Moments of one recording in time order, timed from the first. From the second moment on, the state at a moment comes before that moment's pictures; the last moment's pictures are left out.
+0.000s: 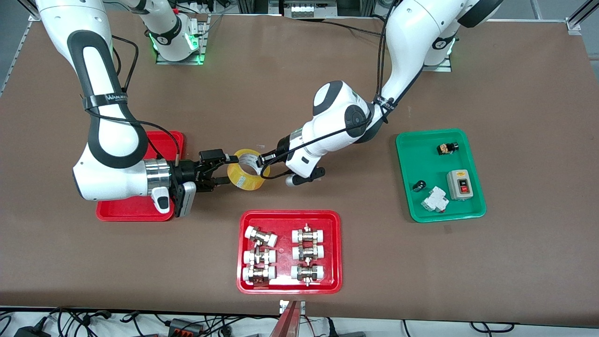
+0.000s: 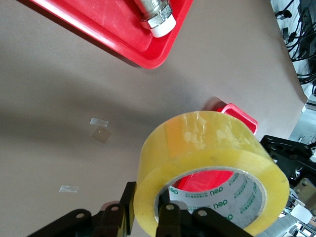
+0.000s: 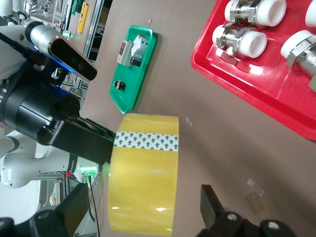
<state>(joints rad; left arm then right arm) -0.45 0.76 -0.38 -1.37 -0.53 2.54 -0.76 0.20 0.60 0.00 -1.50 1.02 1.76 -0.78</state>
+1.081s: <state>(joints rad) -0.45 0.77 -0.38 -1.37 -0.53 2.54 -0.76 0.21 0.61 0.00 -1.50 1.02 1.77 -0.83</state>
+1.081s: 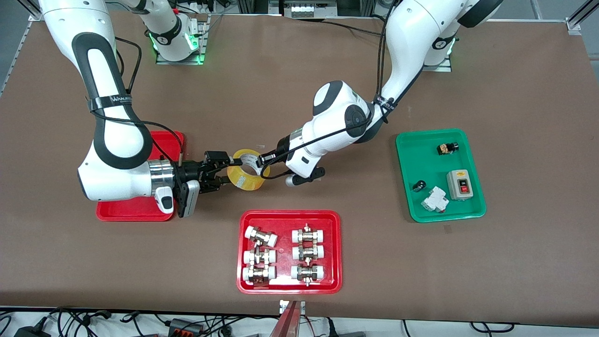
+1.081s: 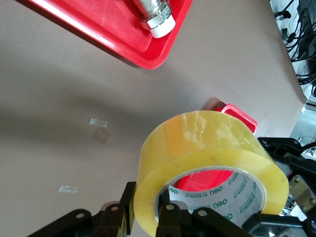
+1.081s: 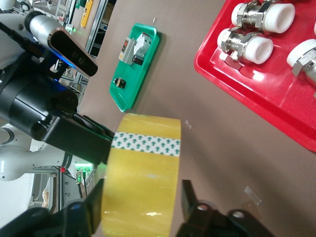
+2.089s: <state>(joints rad) -0.31 0.68 -0.38 -1.32 -0.49 2.34 -0.74 0.21 0.62 0.00 -1.50 1.03 1.79 -0.83</state>
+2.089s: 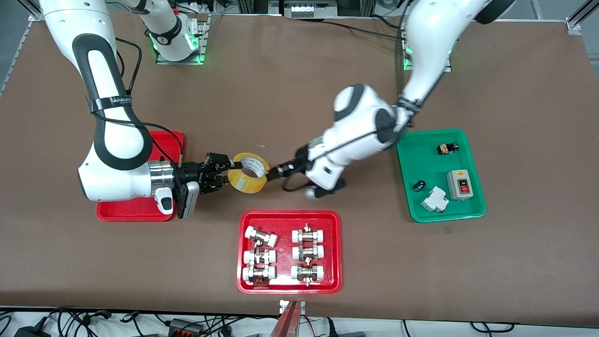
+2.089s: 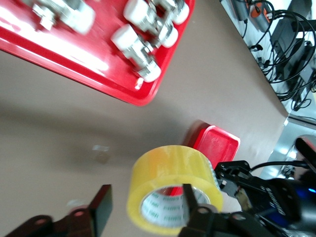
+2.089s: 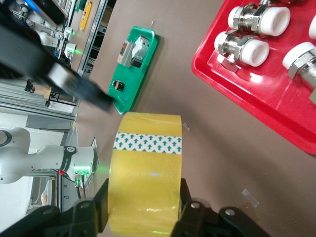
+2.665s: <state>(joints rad) -0.05 0.44 -0.37 -1.31 -0.24 1.70 -0.69 0.16 0.65 -0.03 -1.50 0.98 1.79 -0.84</state>
